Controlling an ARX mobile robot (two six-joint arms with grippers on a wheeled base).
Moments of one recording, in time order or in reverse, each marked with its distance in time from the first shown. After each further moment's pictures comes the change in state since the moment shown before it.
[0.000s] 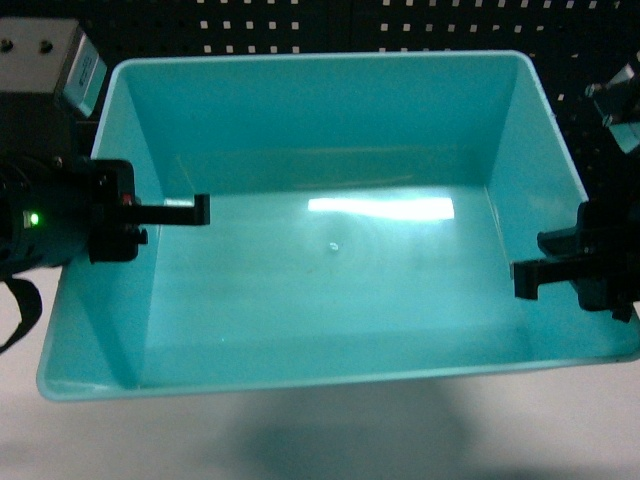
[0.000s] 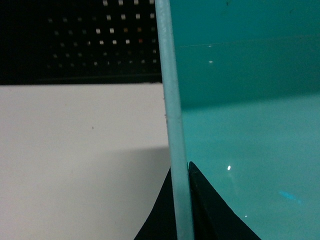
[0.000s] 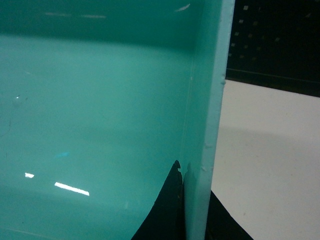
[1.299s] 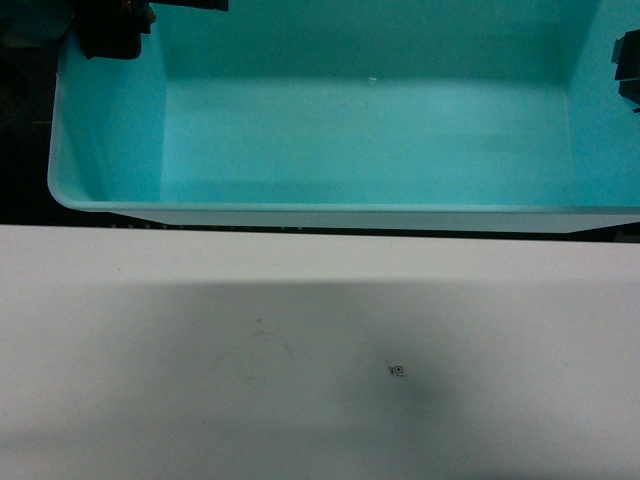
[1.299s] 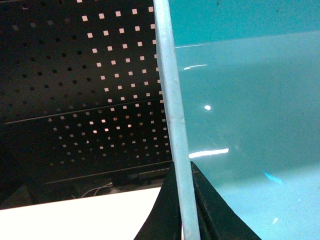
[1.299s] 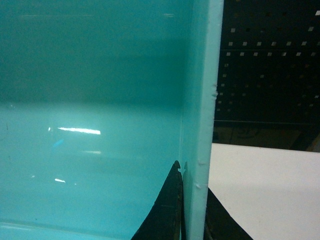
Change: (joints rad) left arm -0.047 -0.121 0.139 0.066 0.016 0.177; right arm -0.070 -0.176 0.109 -0.085 0.008 0.076
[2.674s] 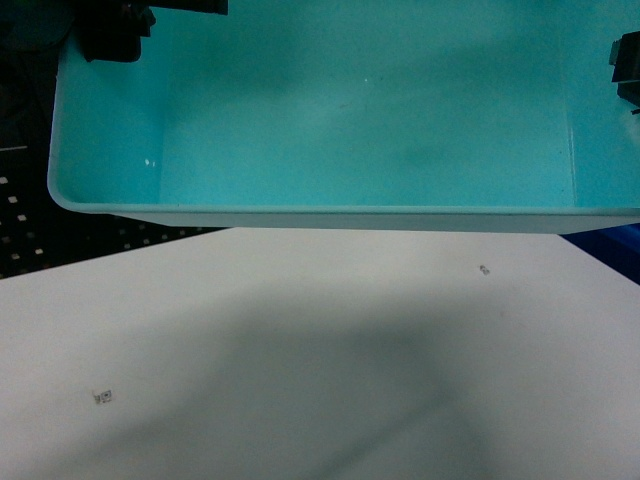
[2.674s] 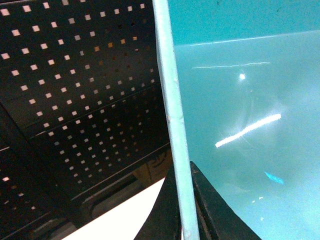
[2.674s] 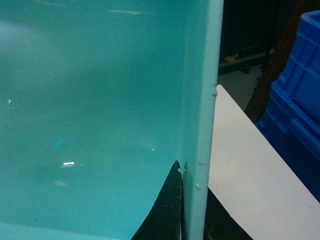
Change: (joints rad) left arm 0.003 0.001 -0.002 0.000 0.001 0.001; right arm 0.005 0.002 0.000 0.000 0.004 0.000
